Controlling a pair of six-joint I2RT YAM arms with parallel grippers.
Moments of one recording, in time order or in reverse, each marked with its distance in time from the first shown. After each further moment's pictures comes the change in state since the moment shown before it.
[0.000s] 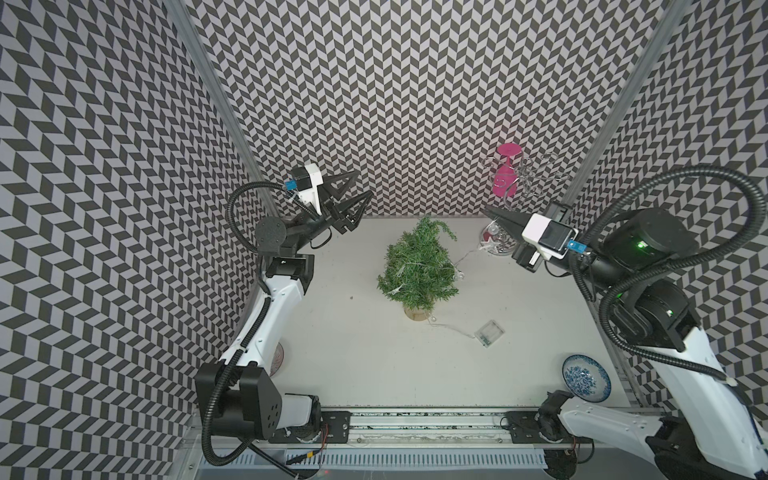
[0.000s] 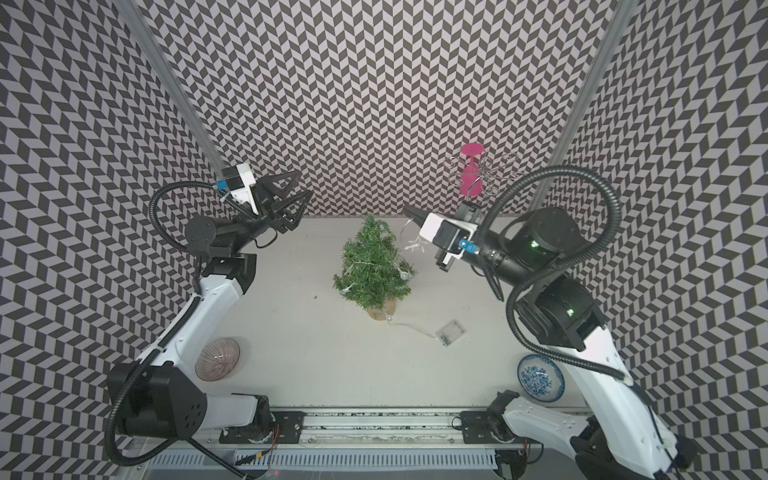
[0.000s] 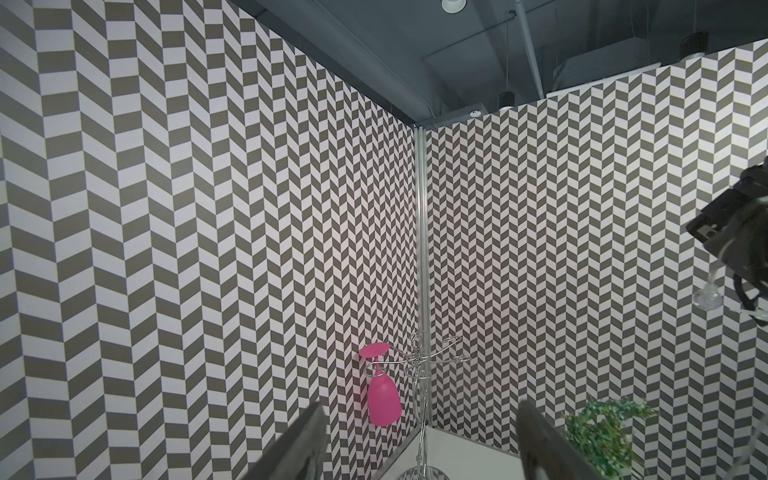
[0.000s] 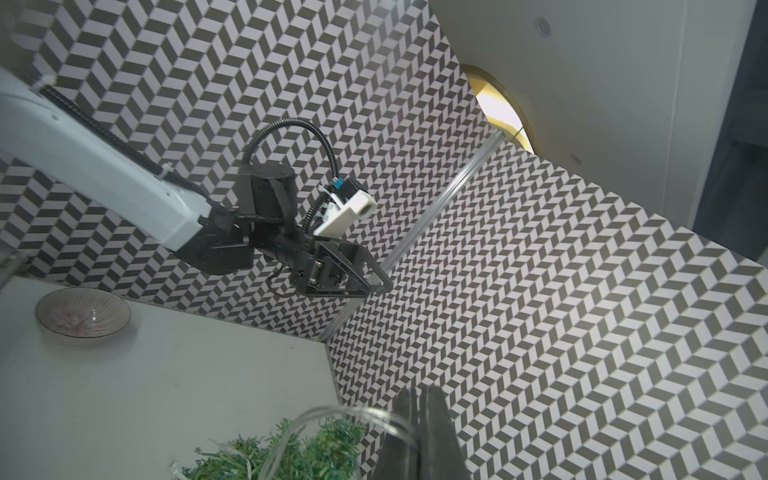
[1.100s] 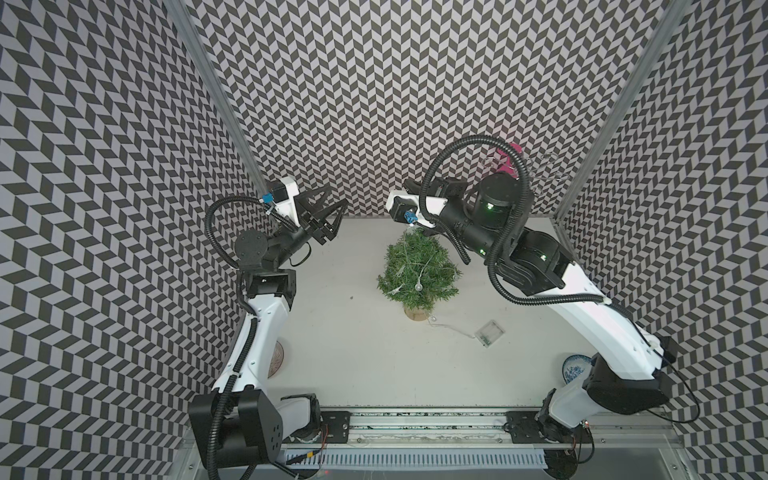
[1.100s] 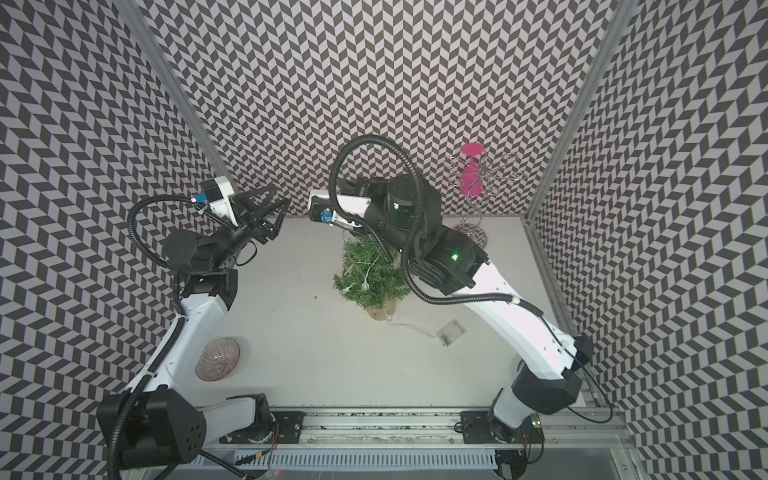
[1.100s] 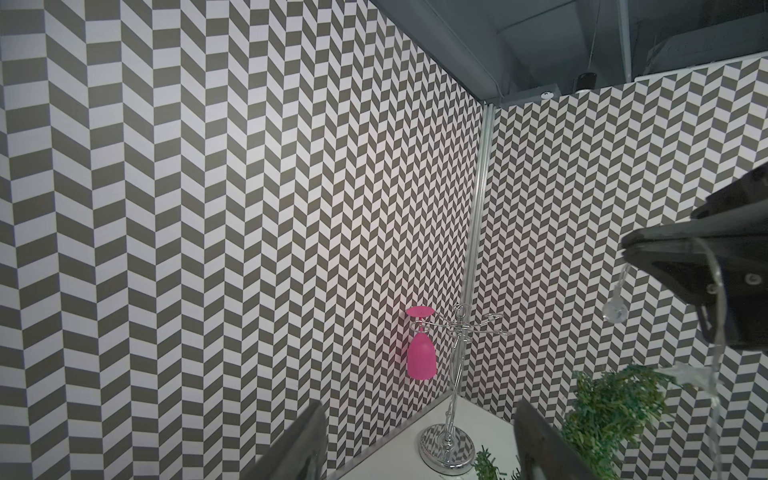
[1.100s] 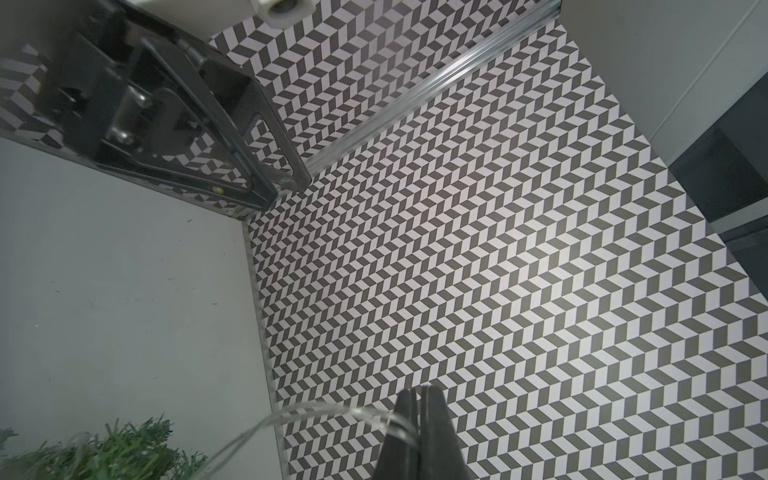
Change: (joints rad) left arm 0.156 -0.122 -0.136 -0.097 -0.010 -0.039; right arm 0.219 0.517 0.416 -0.079 0.604 -0.390
